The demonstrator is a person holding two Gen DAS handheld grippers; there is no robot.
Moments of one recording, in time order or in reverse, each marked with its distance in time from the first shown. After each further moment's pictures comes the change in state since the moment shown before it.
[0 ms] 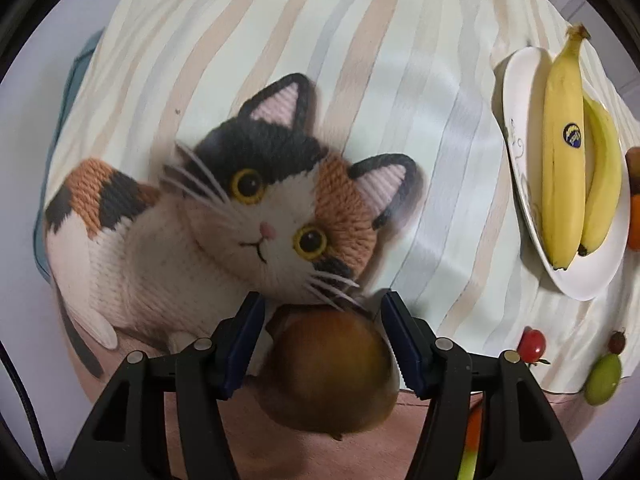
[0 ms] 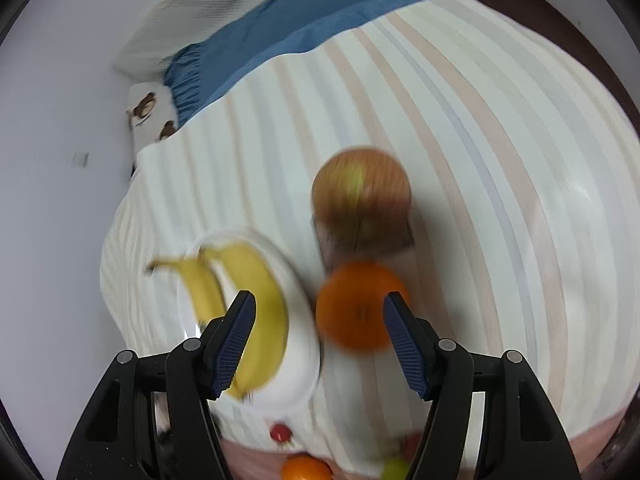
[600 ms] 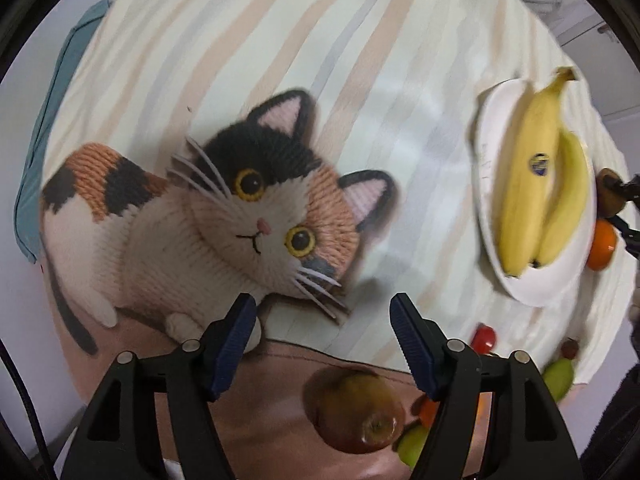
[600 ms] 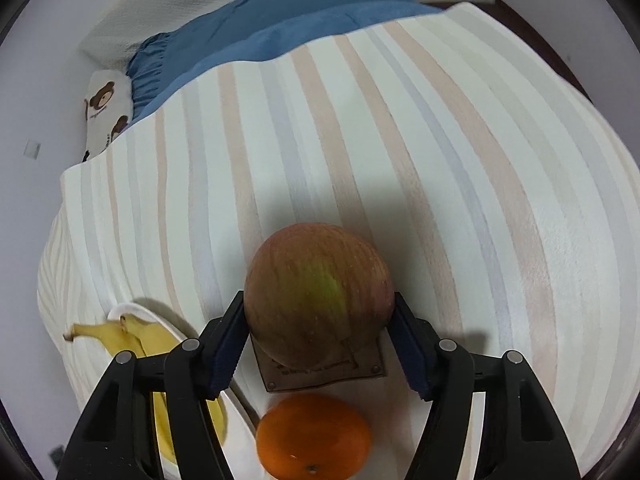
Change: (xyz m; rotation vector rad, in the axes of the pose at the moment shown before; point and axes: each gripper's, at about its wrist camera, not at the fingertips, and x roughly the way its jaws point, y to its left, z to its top) left arm -0.042 0.025 0.055 -0.063 0.042 -0.086; right arm 0.040 0.009 0.058 -0.127 -0.048 -0.201
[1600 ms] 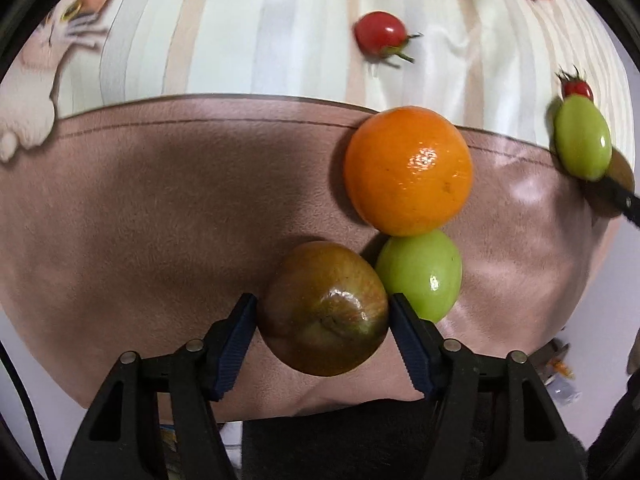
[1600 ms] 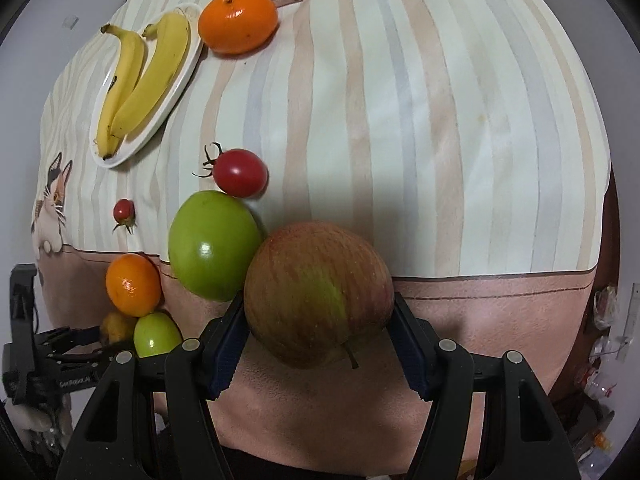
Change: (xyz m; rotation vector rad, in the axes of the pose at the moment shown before) left arm 0.044 -0.061 -0.161 0.359 0.292 0.061; right arm -0.065 -0.100 -0.269 -0.228 0.165 -0.049
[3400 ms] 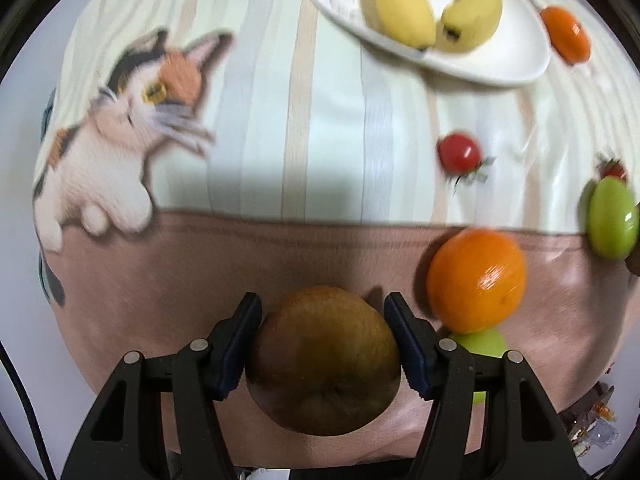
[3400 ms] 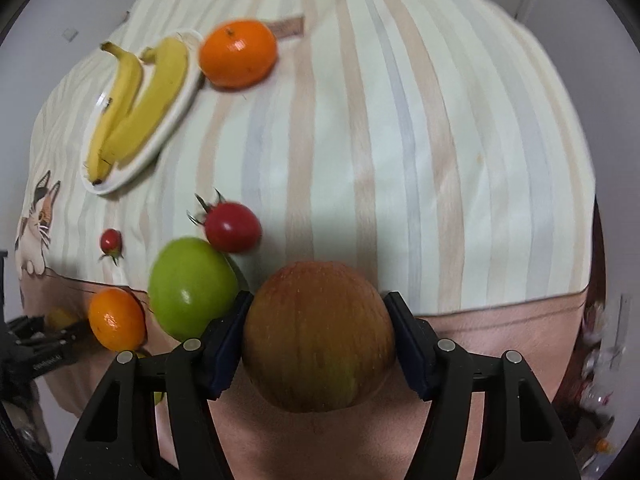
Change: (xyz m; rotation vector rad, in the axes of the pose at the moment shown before) left arm -0.057 0.023 0.052 0.001 -0.093 0.268; right arm -0.006 0.017 0.016 -0.010 -0.168 -0.067
